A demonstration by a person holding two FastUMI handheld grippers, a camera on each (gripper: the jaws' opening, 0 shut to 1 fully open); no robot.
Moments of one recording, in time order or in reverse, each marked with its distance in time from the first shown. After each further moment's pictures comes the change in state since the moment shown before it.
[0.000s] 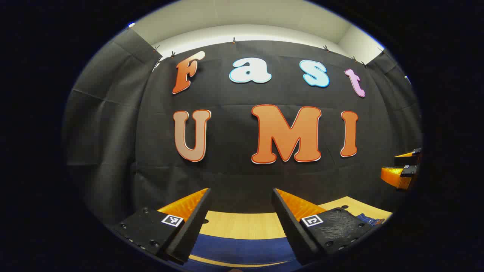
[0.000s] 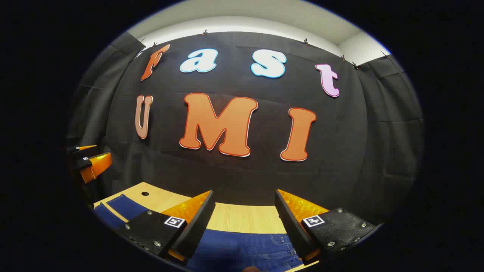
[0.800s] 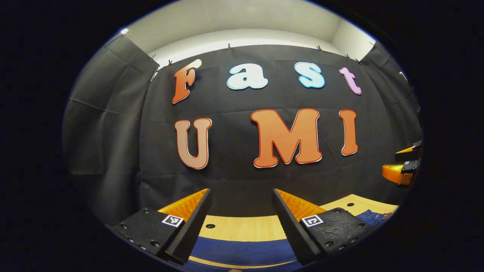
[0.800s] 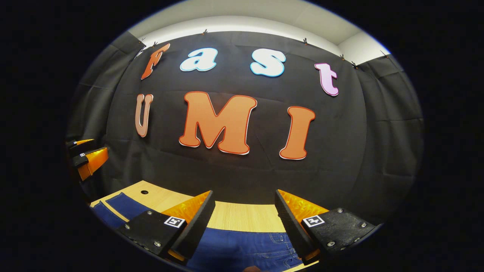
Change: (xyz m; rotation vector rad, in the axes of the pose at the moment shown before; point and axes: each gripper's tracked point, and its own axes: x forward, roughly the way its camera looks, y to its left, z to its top) left arm -0.013 -0.004 0.000 0.056 -0.021 -0.002; right arm -0.006 -0.002 -0.010 0.004 0.012 0.000
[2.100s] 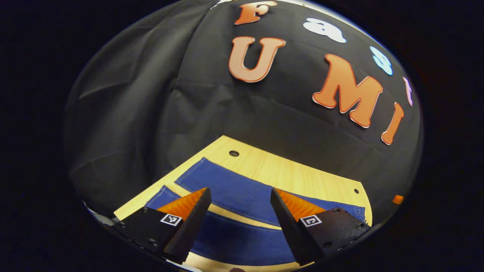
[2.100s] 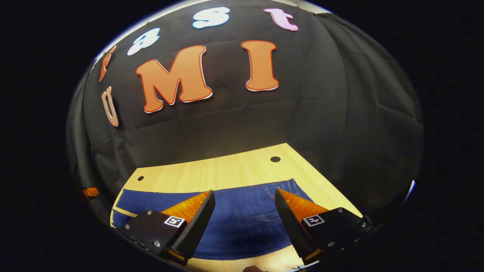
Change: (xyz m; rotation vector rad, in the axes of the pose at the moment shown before) left arm -0.040 0.126 -0.208 -0.391 0.621 0.234; right arm -0.005 -0.069 -0.148 0.301 0.451 -0.087
